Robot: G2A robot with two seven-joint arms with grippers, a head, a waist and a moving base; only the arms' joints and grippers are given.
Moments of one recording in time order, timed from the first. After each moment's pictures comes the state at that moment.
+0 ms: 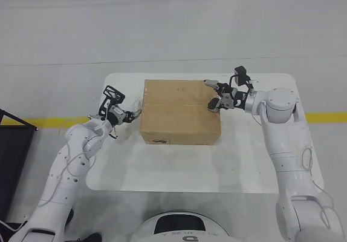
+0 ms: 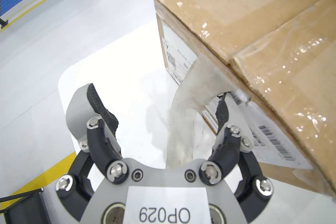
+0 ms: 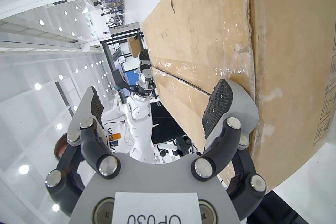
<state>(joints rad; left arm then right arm) 1.25 -1.17 -1.30 -1.39 1.30 -0.41 -0.22 -1.01 -1.32 1.48 -1.28 -0.05 0.34 1.13</state>
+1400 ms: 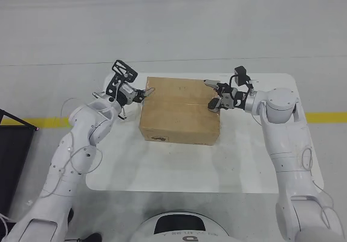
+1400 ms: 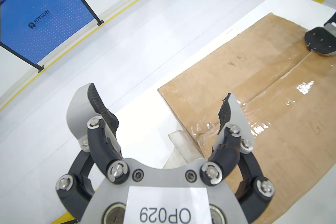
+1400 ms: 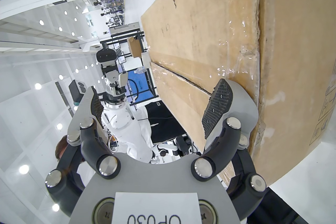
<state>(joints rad) 1.16 -1.19 -1.24 -1.60 1.35 -0.30 -0.31 -1.01 -1.32 1.48 -1.28 -0.05 0.34 1.13</state>
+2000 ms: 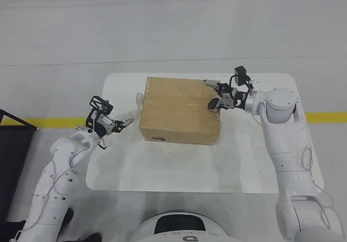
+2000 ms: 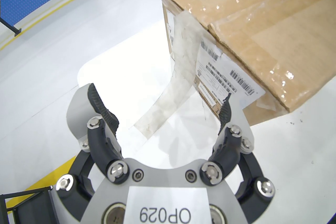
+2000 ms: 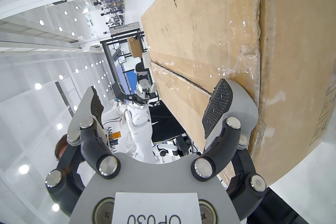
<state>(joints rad) 1.44 -1.14 -1.44 -1.54 1.34 -0.46 -0.17 -1.01 -1.32 1.48 -1.28 -0.05 0.34 1.13</state>
